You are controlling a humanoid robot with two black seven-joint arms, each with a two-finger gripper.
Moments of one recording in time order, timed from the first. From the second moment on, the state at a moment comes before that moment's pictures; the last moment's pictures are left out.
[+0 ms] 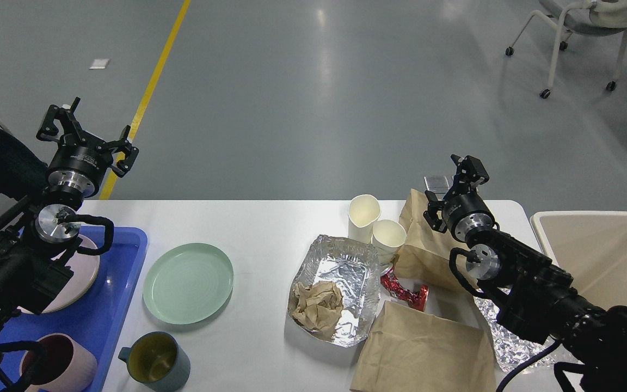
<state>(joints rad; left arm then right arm) -0.81 0.31 -0.87 -0.41 -0.21 -0.37 -0.24 0.75 -0.09 0.52 0.43 0.01 0.03 0.36</state>
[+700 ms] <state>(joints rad) -0.80 0.32 -0.87 -0.41 -0.21 -0.37 -0.24 0.75 -0.09 0.52 0.43 0.01 0.03 0.36</state>
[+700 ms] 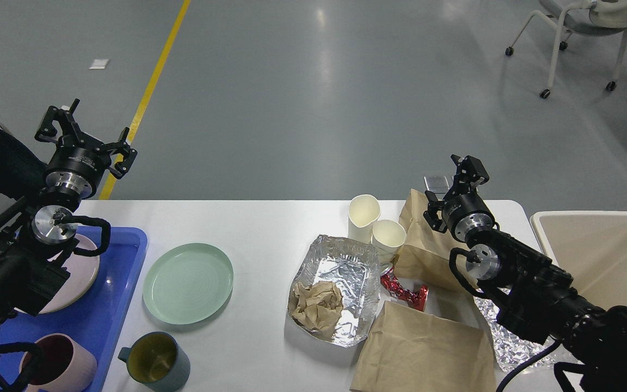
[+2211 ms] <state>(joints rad) -1.32 0.49 0.72 -0.43 -0.18 -0.78 0.19 0.75 -0.09 0.52 0.43 0.01 0.03 0.36</state>
